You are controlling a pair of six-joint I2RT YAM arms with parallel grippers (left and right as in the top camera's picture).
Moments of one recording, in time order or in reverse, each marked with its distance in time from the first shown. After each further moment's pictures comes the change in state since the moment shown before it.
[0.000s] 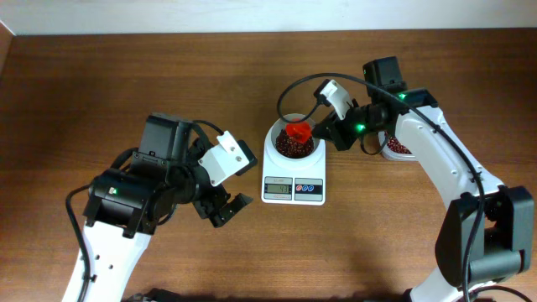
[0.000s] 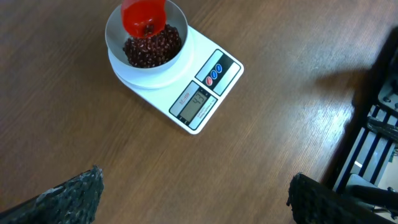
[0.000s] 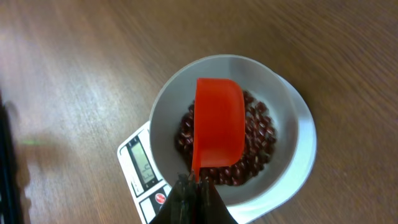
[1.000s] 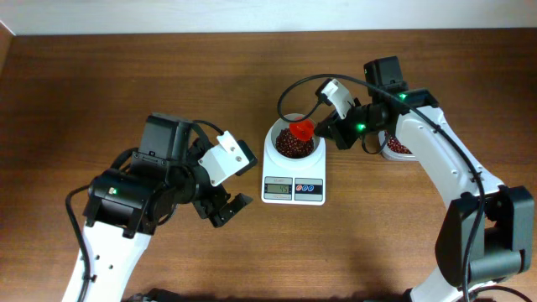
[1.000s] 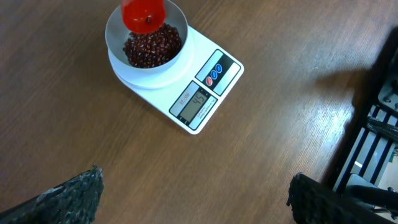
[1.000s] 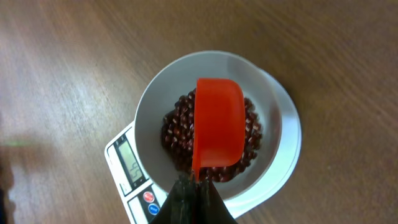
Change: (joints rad) left arm 0.000 0.000 0.000 0.000 0.000 0.000; right arm 0.000 0.000 -0.003 0.025 0.039 -0.006
